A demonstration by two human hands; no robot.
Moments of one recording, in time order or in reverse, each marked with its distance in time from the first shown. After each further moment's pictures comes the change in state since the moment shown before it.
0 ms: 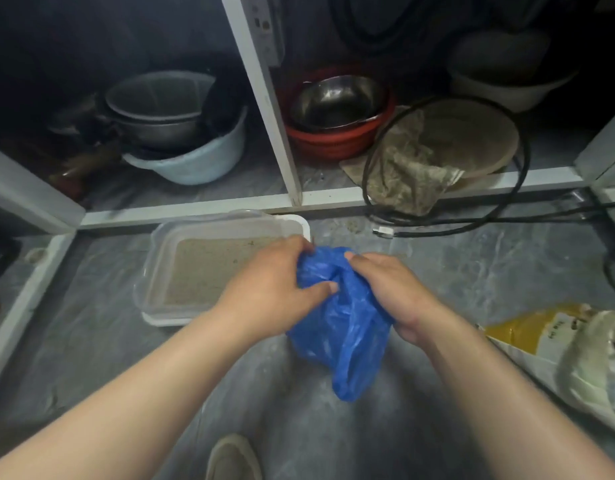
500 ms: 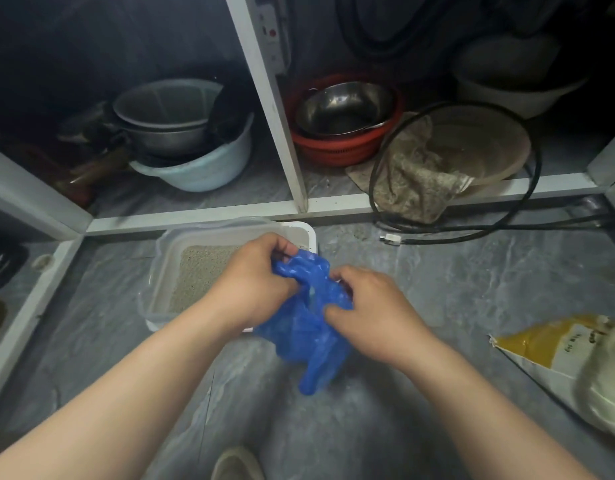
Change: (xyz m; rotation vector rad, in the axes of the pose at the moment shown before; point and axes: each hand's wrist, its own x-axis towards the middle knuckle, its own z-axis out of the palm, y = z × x) left_hand 0.016 -0.017 -0.012 -0.432 0.084 -0.241; right_hand 0.000 0.001 0.026 -0.916 0.067 -0.229
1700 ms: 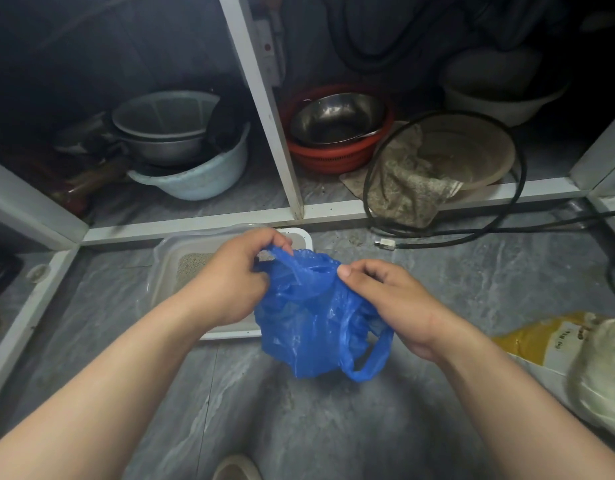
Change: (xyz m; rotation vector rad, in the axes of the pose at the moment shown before) left_hand -0.005 -0.003 -0.029 -0.012 -0.122 0.232; right_hand -0.009 0.011 -0.022 0.890 -0.090 0.134
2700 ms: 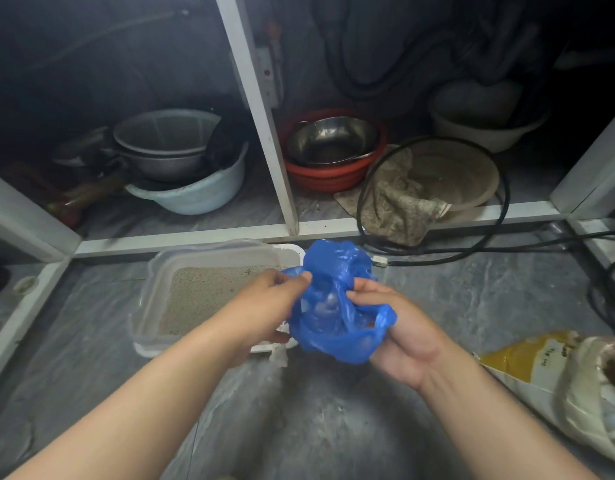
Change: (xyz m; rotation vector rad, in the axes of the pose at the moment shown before) left_hand -0.001 0.010 0.037 -0.244 -0.011 -0.485; right_hand -0.005 0.001 0.004 0.685 -0.149 0.122
